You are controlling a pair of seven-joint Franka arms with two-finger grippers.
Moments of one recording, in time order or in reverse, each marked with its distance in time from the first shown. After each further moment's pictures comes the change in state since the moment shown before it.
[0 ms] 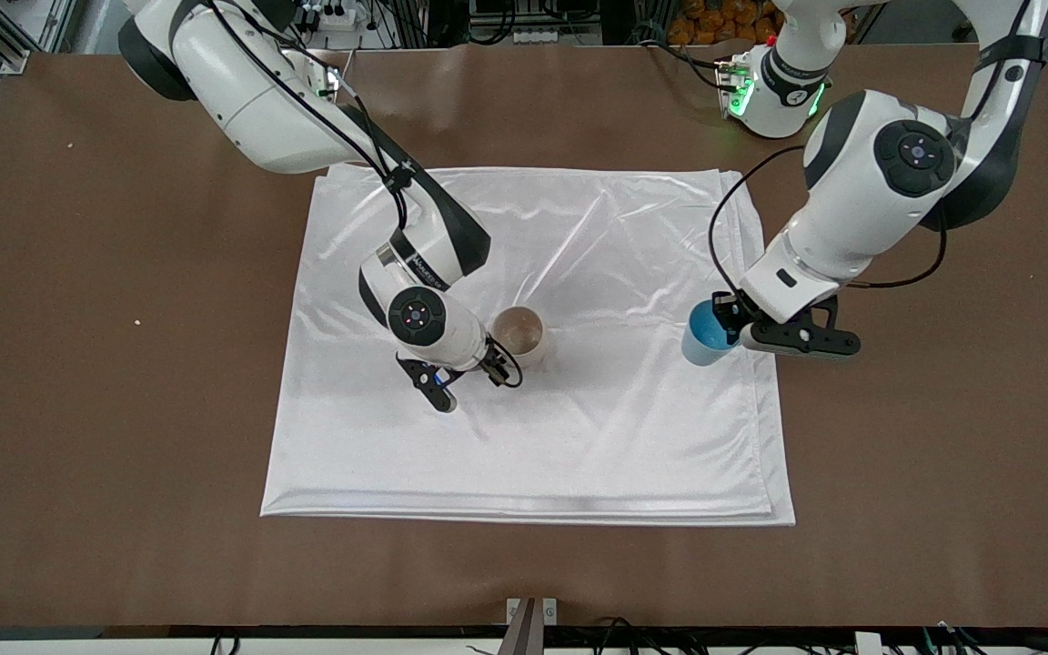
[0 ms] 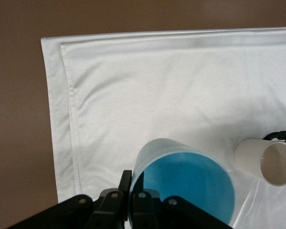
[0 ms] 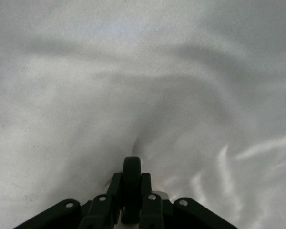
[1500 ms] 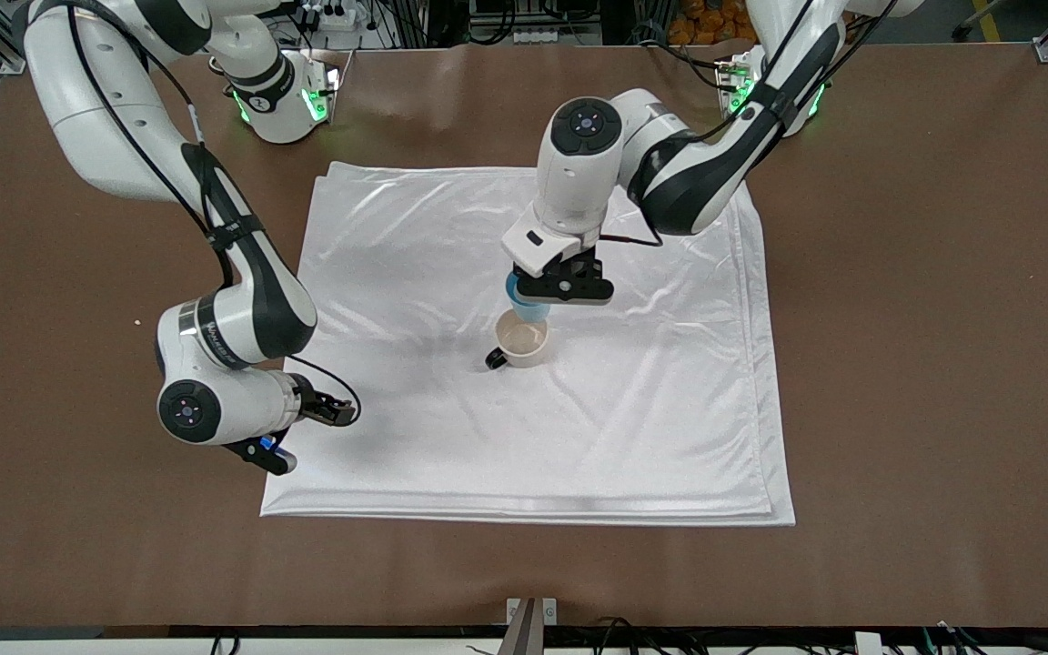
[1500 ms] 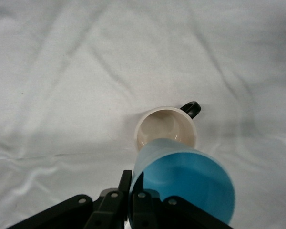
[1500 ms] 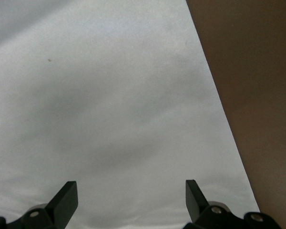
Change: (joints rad) left arm -0.473 0.286 0.017 0.194 0.268 0.004 -0.626; right arm -0.355 -0.070 -0.018 0.009 -0.063 -0.314 -0.699
